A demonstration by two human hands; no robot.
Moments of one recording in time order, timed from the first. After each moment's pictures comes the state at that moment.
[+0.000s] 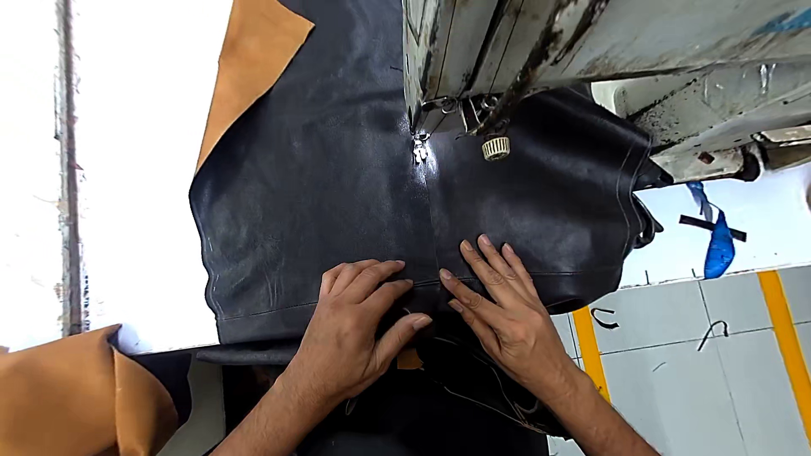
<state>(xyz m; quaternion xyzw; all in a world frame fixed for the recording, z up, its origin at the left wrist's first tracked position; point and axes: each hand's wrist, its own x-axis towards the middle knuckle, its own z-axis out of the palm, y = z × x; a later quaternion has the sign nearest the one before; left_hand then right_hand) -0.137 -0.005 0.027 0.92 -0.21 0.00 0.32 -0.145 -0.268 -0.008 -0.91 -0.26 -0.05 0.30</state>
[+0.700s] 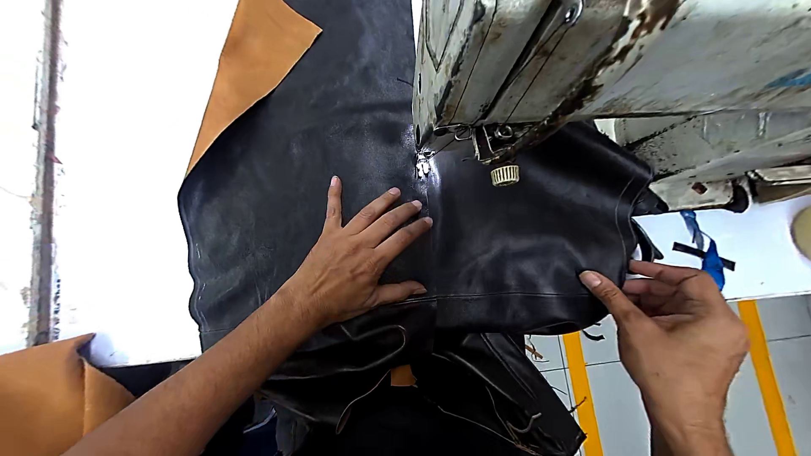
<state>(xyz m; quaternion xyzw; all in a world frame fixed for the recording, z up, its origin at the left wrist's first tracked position) -0.048 0.003 0.008 0.92 -0.36 0.01 0.15 -0.128 -0.352 0.042 -0.93 0.20 -0.09 0.31</state>
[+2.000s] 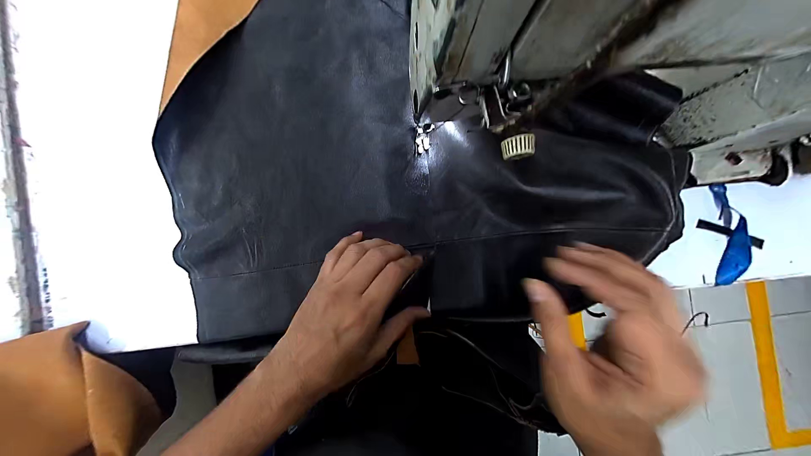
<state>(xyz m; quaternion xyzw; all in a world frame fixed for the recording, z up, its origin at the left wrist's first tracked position) -0.113 -0.010 0.038 0.91 -0.29 0.00 0.29 -0.146 -0.272 0.058 -0.92 -0.05 -0.19 0.34</state>
